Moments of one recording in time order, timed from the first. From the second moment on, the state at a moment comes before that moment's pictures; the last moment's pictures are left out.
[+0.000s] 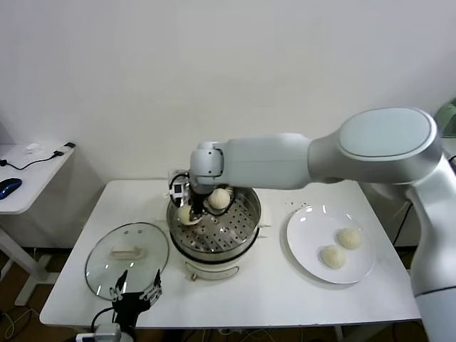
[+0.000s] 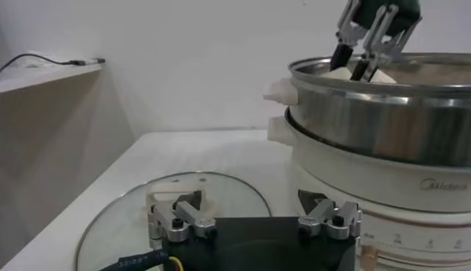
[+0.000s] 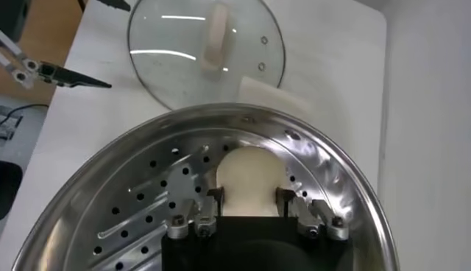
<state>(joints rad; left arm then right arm) 1.74 -1.45 -0.55 -2.07 -0.11 0.16 -0.10 0.68 1.54 -1.64 1.19 1.02 -0.54 -0.56</state>
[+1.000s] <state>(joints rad) 1.75 -1.45 -0.56 -2.08 -0.10 0.16 -0.10 0.96 1.13 -1.76 1.33 0.85 -0.27 -0.89</state>
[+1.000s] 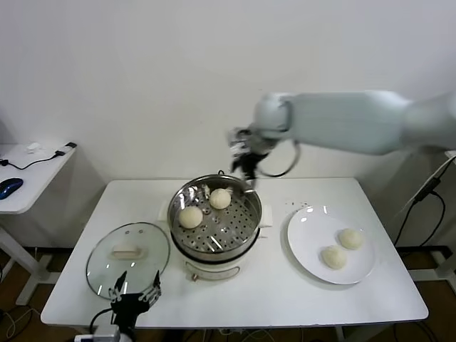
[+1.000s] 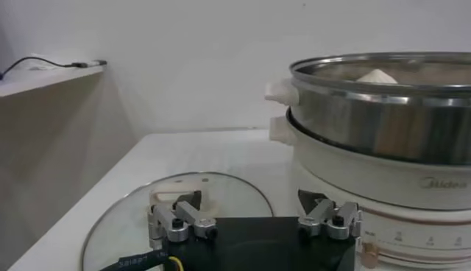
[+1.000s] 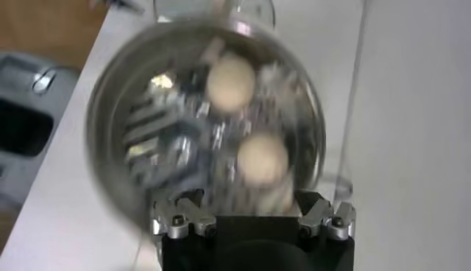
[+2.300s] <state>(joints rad) 1.76 -1.46 -0.57 -2.07 -0.10 0.17 -0.10 0.42 0.61 -1.56 1.36 0.36 -0.32 -0.82</state>
